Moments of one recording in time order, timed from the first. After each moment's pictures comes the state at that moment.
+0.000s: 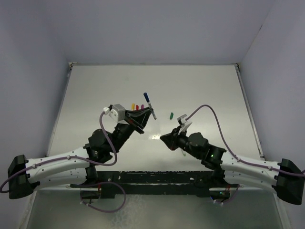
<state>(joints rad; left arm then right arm) -1.15 0.88 0.58 0.72 -0.43 -0.20 1.05 0.89 0.33 0.31 0.20 0.55</state>
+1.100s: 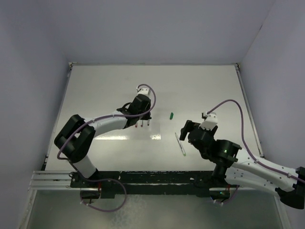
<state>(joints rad) -0.72 1.65 0.97 0.00 -0.22 -0.51 1.05 0.74 0.64 -0.67 0.82 0.91</state>
